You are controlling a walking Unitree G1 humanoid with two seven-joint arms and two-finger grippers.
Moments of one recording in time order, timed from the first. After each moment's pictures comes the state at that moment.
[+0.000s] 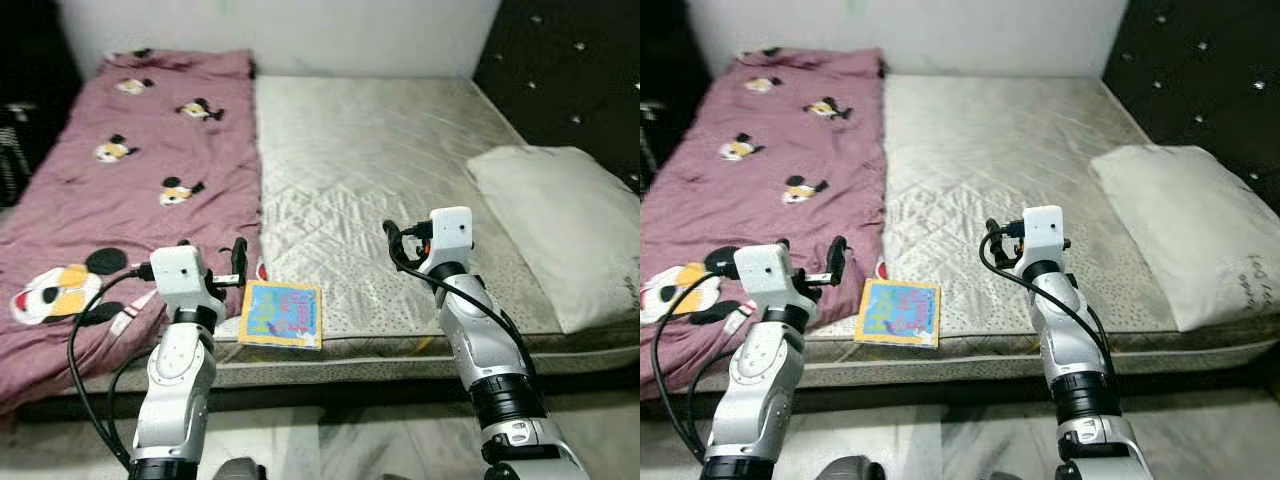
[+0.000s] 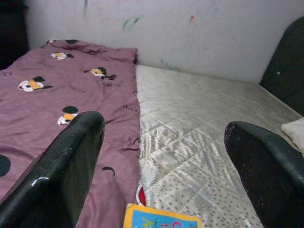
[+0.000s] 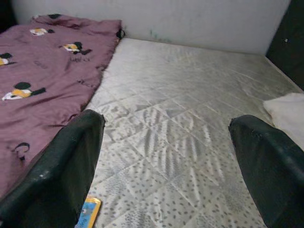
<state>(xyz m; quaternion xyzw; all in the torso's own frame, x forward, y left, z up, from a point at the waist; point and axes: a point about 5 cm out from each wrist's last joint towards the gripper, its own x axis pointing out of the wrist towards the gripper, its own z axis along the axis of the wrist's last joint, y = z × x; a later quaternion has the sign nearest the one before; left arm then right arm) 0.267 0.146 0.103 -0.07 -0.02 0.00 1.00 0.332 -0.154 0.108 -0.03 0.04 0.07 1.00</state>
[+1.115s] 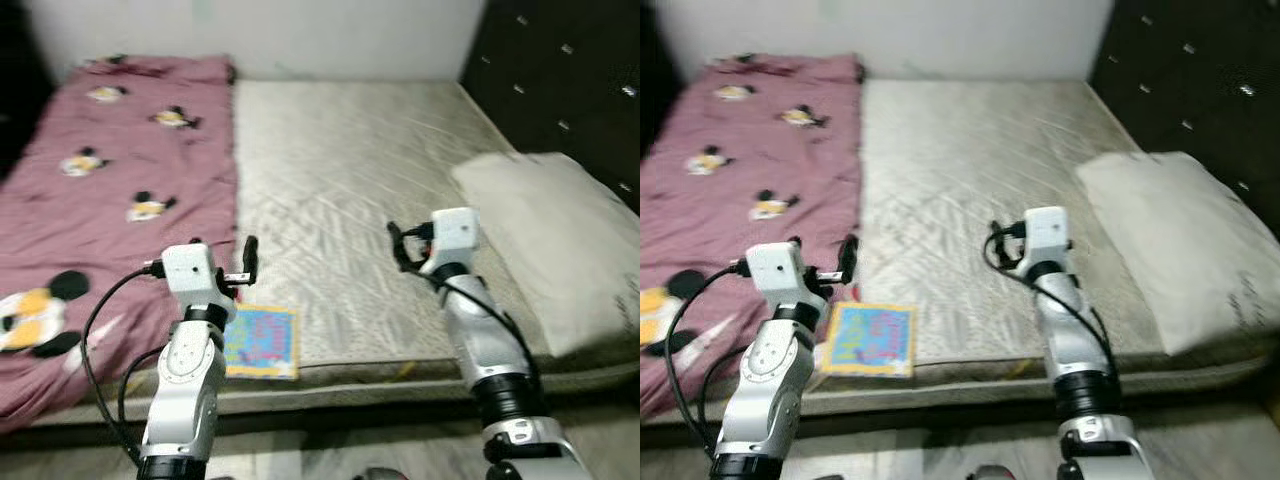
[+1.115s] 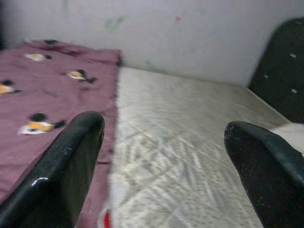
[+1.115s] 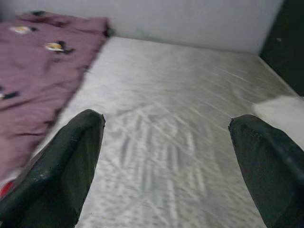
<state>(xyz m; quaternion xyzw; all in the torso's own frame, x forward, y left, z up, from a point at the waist) 0.269 0.141 0.104 -0.07 -0.02 -0.01 1.00 0.332 -0.153 0.106 -0.03 0.05 0.07 1.00</state>
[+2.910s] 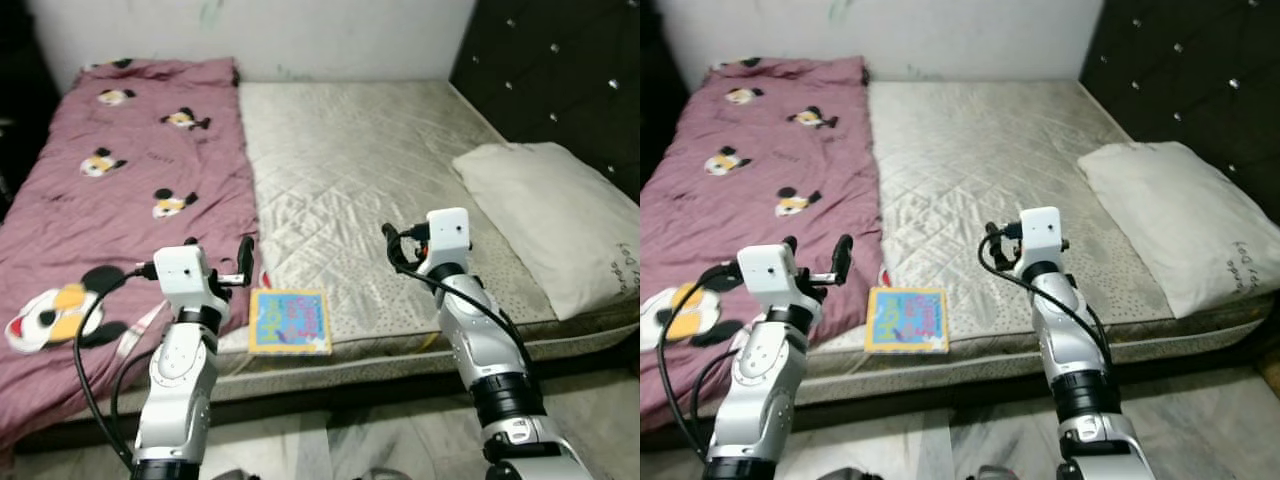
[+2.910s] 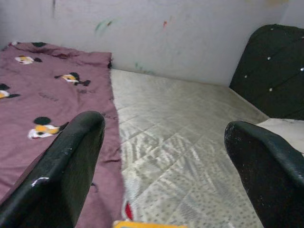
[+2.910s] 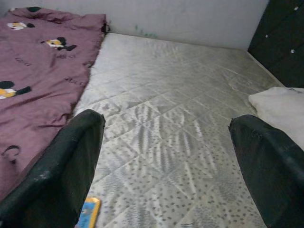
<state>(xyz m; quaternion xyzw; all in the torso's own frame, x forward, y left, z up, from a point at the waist) 0.266 0.141 0.105 -0.09 -0.03 -0.03 1.00 0.332 -0.156 0.104 -0.04 0.05 0.07 1.00</state>
